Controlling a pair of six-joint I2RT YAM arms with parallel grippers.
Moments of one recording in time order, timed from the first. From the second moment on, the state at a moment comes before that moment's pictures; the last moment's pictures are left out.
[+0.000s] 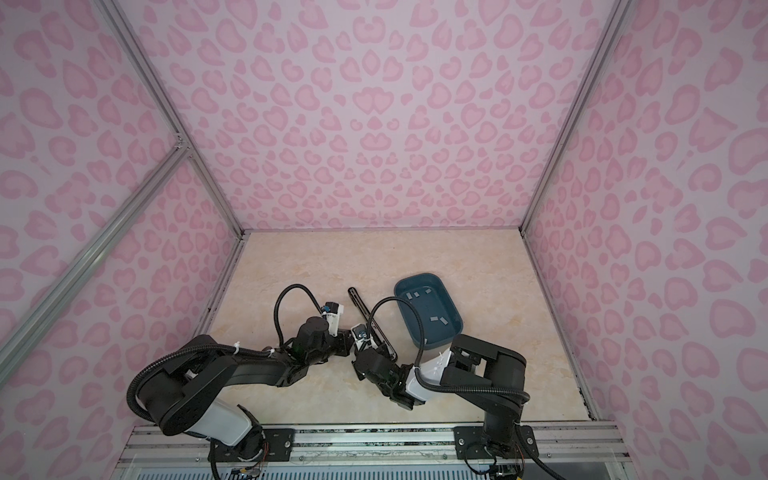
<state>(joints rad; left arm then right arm) -0.68 1.55 0.39 0.57 0.10 -0.59 1.17 1.79 0.62 0.62 0.50 0.36</state>
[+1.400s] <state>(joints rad) -0.62 1.41 0.57 0.33 0.07 -0.54 1.17 1.61 0.70 0.41 0.61 0.40</state>
